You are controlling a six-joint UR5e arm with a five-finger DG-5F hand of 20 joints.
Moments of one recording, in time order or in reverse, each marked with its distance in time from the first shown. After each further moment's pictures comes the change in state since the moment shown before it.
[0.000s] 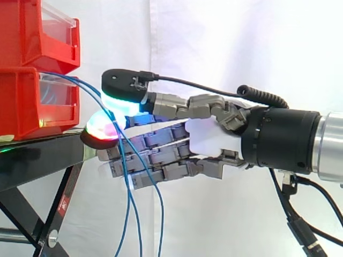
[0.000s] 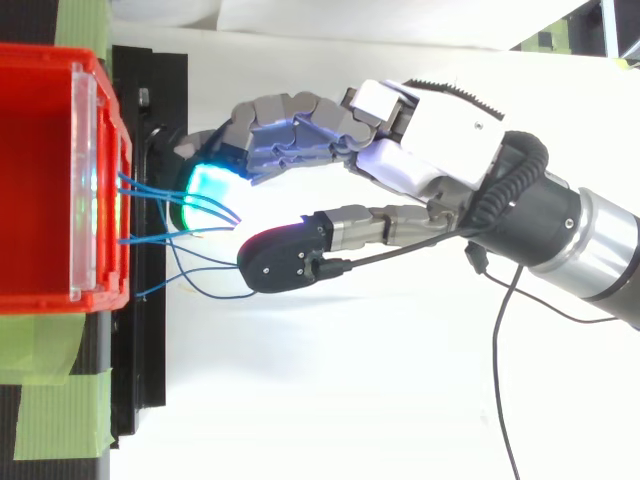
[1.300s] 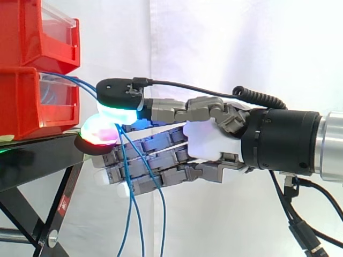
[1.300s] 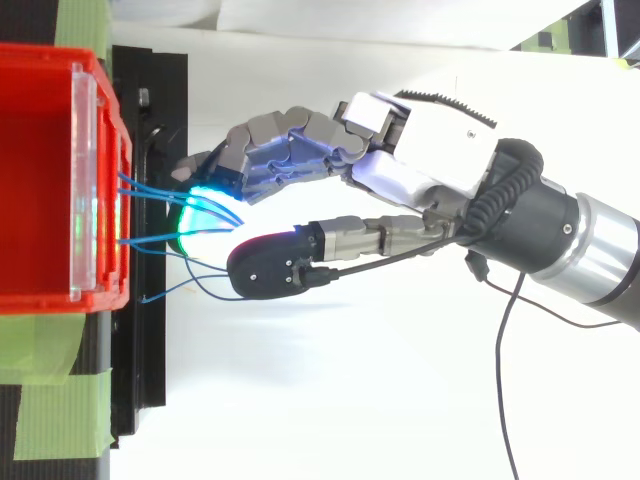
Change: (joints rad) arm 0.005 0.000 0.010 -0.052 -0.017 0.050
